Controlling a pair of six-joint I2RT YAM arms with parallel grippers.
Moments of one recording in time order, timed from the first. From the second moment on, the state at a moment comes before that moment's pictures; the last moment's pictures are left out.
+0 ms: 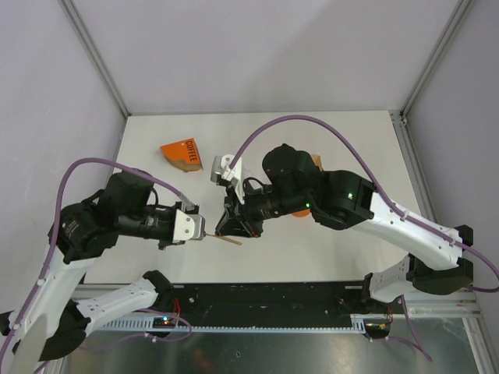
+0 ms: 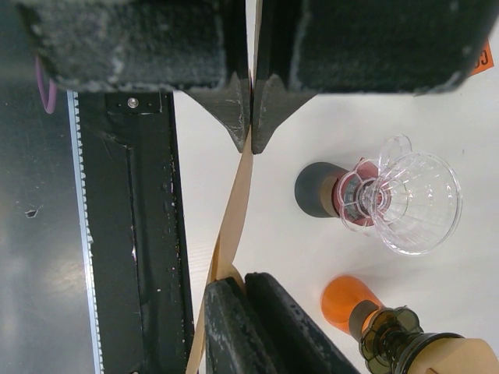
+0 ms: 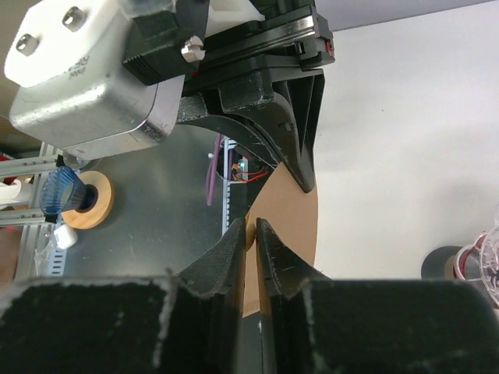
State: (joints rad) left arm -0.73 0.88 1.48 -1.35 0.58 0.76; right arm 1.24 1.45 1.86 -0.78 -0.38 0.08
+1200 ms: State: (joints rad) left arm -0.74 0.88 1.48 -1.35 0.55 0.77; right arm 1.25 1.45 1.85 -0.78 -0.38 0.13
